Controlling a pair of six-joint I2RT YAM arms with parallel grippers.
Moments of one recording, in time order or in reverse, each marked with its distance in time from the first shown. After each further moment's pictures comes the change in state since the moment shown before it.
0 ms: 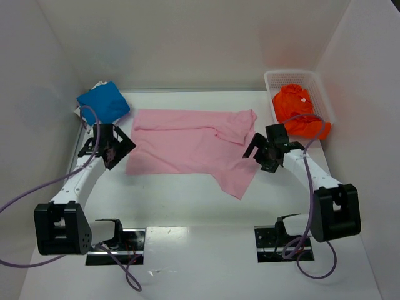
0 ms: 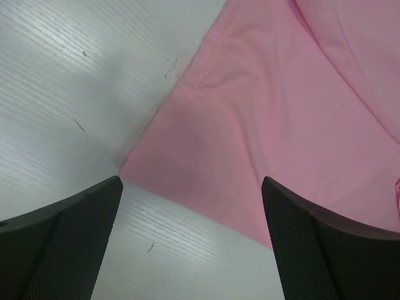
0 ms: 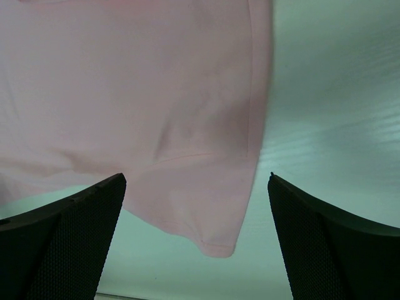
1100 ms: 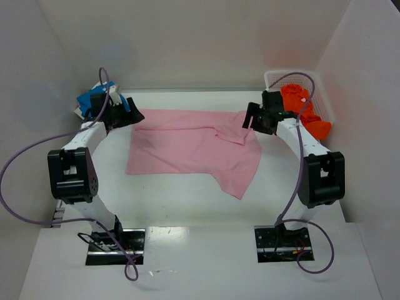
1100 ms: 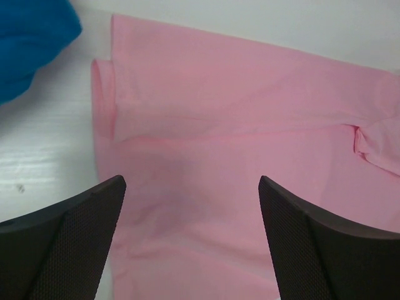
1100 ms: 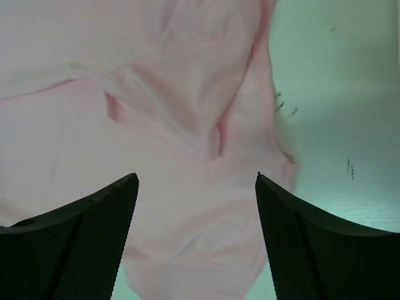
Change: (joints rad) left arm 0.093 0.533 0.412 0.348 0.514 0.490; right arm -0.002 0.323 0.453 0.064 0.036 -0.307
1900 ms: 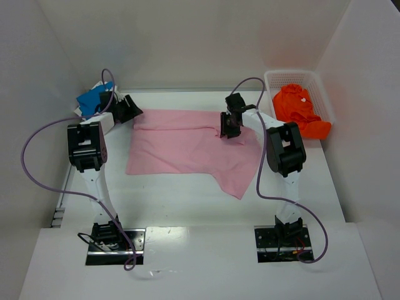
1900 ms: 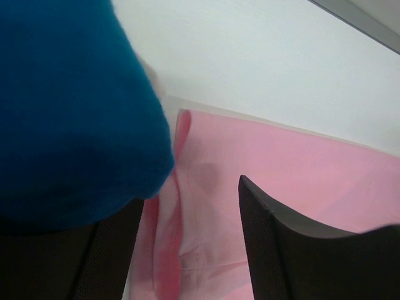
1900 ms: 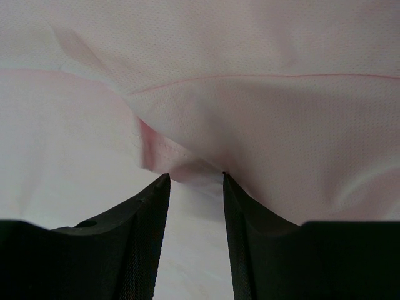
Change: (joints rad) left arm 0.035 0.502 0.340 0.151 -0.050 -0.161; right arm 0.171 0.494 0.327 -0.064 -0.037 -0.047
